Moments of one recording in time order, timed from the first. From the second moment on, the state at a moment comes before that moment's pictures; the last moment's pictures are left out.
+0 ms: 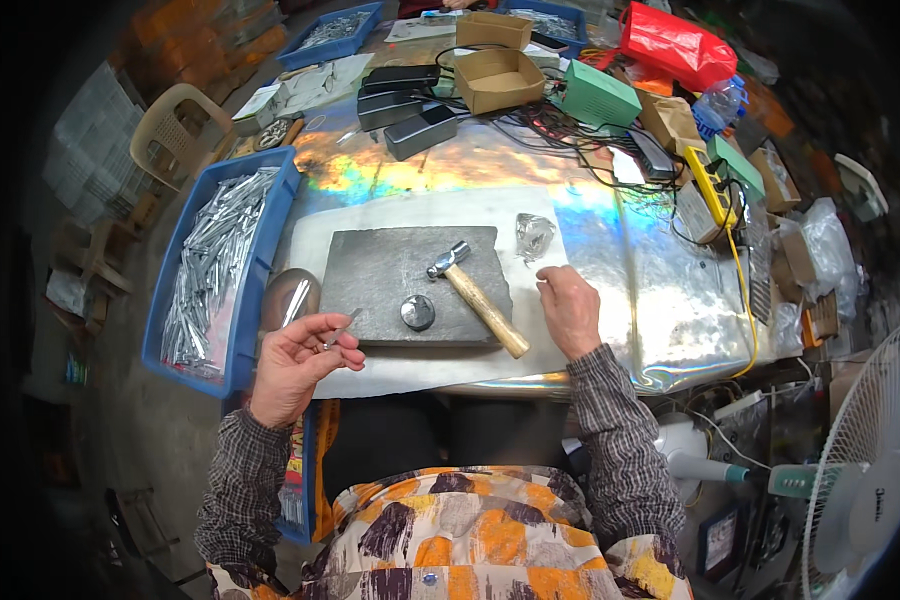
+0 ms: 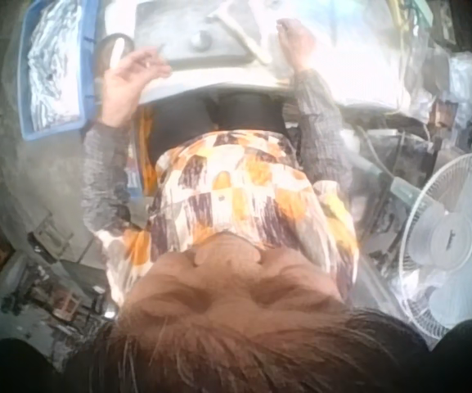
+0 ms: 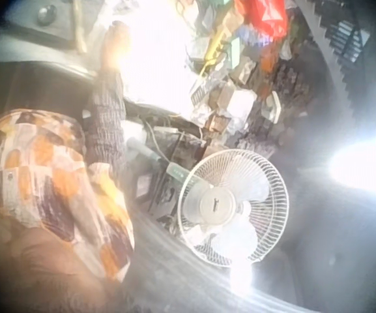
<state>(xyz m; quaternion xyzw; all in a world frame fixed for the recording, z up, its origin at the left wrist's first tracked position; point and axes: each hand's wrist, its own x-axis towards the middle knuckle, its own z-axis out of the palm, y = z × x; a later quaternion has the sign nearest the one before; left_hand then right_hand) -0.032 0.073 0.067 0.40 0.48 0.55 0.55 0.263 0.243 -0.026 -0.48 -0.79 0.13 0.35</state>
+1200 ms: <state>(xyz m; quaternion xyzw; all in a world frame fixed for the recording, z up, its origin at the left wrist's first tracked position) -0.015 0.113 0.014 0.54 0.65 0.50 0.21 0.261 0.268 -0.031 -0.50 -0.81 0.09 0.29</state>
